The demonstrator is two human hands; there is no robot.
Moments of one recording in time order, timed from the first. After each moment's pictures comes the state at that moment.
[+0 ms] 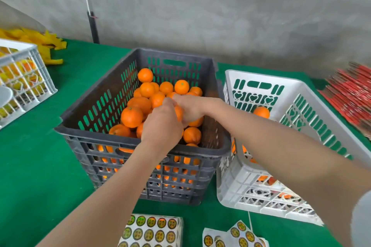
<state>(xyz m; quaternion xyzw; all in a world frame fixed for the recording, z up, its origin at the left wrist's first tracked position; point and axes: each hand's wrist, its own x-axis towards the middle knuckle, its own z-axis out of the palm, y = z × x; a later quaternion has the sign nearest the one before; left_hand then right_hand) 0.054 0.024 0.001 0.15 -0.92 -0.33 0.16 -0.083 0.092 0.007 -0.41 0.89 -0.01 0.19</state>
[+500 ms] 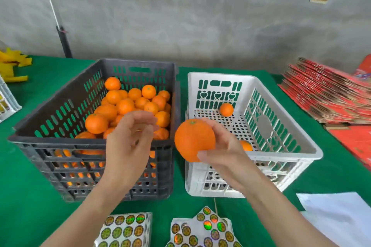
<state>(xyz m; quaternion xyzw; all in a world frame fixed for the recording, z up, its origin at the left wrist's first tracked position) 0.125 0.079 0.009 -0.04 -0.77 -0.54 0.34 0.084 0.273 0.015 -0.21 0.62 -0.74 0.17</state>
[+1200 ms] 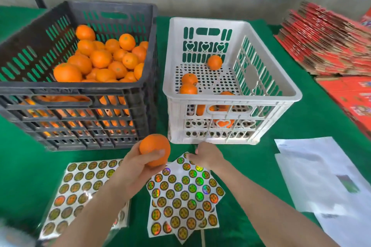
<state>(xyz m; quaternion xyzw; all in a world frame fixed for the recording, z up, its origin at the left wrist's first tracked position) 0.172 0.149 -0.116 0.26 -0.48 -0.83 -0.13 0.083 0.331 -0.172 -0.05 0.95 -0.18 0.26</state>
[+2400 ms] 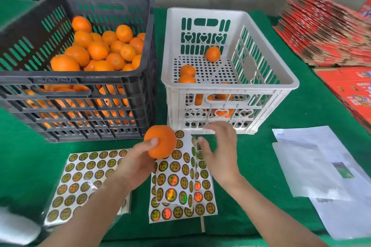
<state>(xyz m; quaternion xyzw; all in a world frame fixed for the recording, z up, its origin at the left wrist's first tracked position) 0.181 0.151 -0.129 0.13 -0.49 -0.84 -0.20 0.155 0.347 -0.130 -0.08 0.89 -0.43 -0.14</state>
